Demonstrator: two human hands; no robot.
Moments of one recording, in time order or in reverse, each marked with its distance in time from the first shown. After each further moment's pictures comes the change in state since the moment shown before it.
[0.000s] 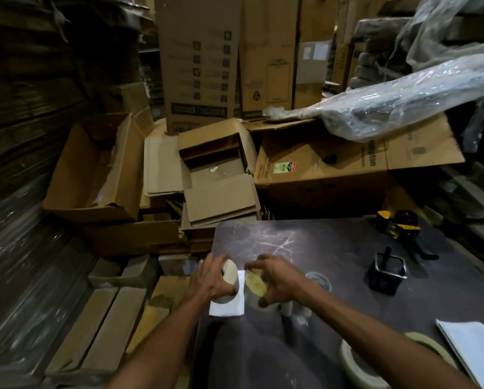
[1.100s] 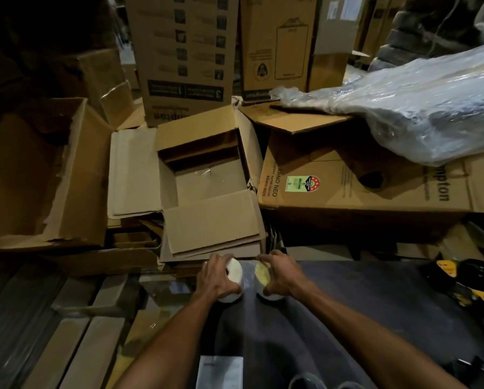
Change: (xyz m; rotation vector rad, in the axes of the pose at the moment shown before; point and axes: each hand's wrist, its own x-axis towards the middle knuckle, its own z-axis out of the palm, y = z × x) left_hand 0.302 -0.007 0.025 -0.087 -0.119 -0.086; right_hand 0.289 0.157 -0.004 0.103 -0.087 0.313
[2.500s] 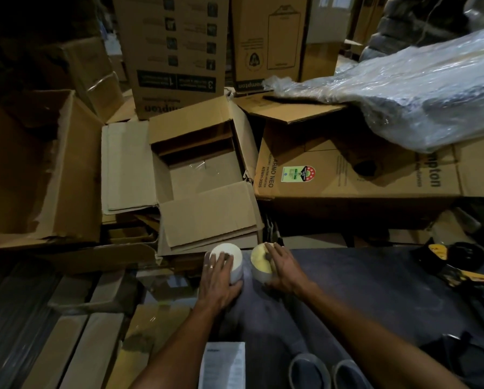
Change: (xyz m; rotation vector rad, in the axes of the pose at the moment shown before) left_hand -0.023 -0.014 0.035 0.141 0.036 0.117; right_hand -0.001 0.031 0.039 0.048 0.059 -0.034
